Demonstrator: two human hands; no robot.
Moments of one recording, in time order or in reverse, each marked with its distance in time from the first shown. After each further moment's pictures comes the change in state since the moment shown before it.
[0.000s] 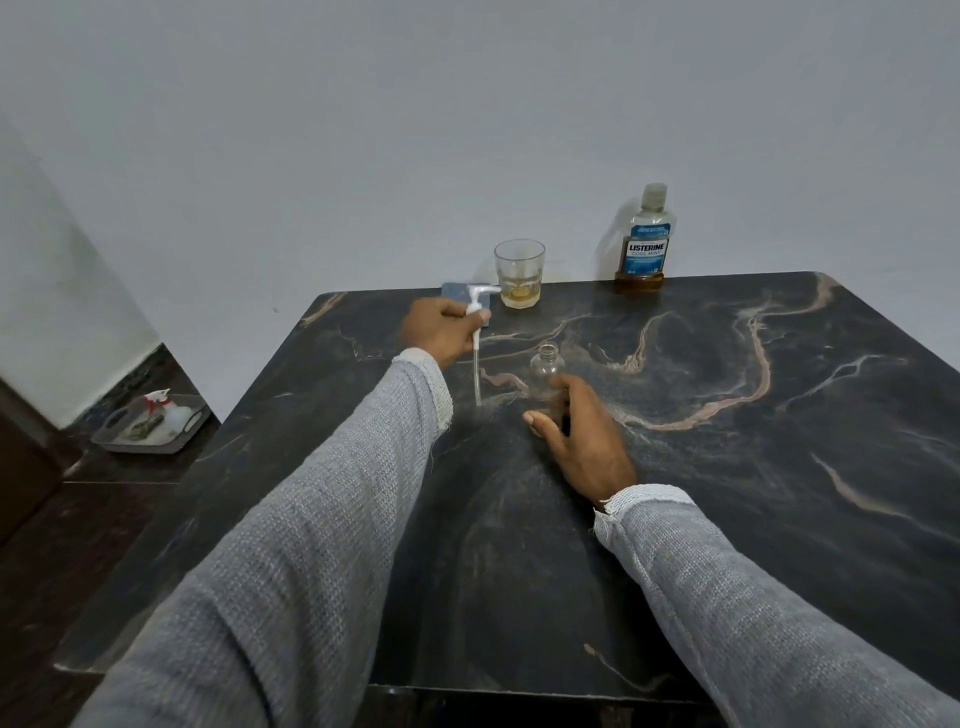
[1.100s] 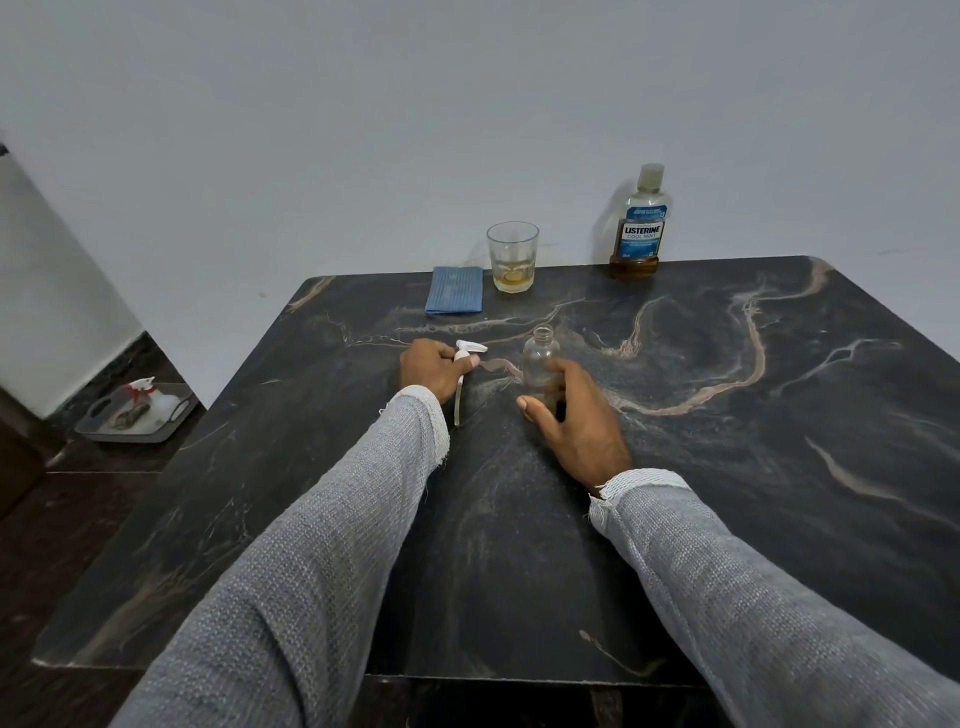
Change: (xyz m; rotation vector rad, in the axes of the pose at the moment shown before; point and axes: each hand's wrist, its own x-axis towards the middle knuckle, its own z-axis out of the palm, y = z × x) left_hand -0.007 -0.062 0.012 0.378 0.001 -0.046; right_hand 0.001 -0.001 0.000 0.004 0.017 0.002
